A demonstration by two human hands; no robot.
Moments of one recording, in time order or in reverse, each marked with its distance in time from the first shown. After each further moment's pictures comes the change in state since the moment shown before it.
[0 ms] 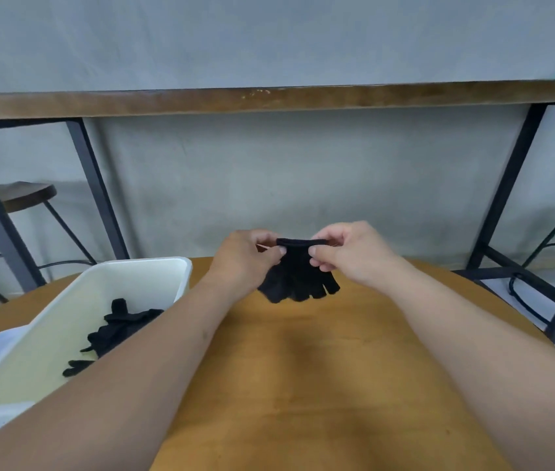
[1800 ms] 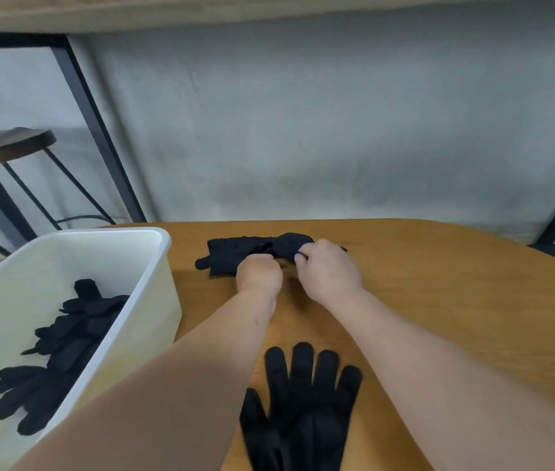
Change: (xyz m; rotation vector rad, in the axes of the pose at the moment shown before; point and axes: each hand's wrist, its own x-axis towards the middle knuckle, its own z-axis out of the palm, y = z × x) left_hand 0.102 -0.144 0.103 -0.295 0.265 -0.697; right_hand 0.138 0.139 0.126 -0.670 0.028 -0.065
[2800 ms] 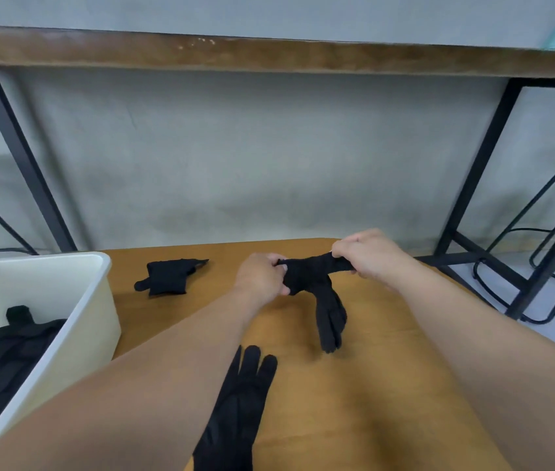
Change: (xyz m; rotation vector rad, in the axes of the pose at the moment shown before) left_hand -0.086 0.044 0.050 0.451 -0.393 0.419; right_hand -0.079 0.084 -0.177 0.447 -0.071 0.365
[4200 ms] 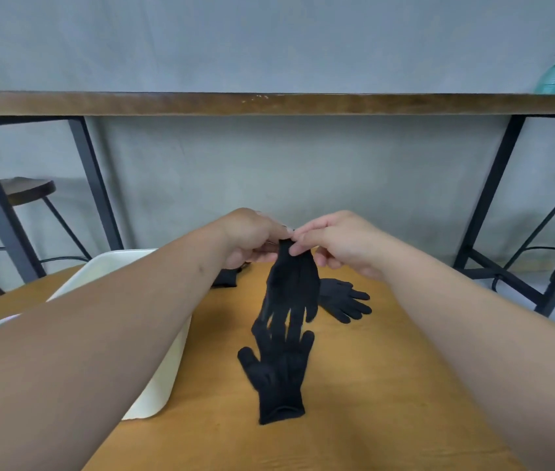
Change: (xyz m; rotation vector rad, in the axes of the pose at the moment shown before) left_hand -0.136 0.053 -0.146 -0.278 -0.133 -0.045; right_hand -0.126 -0.115 0.024 0.222 -0.230 -0.204
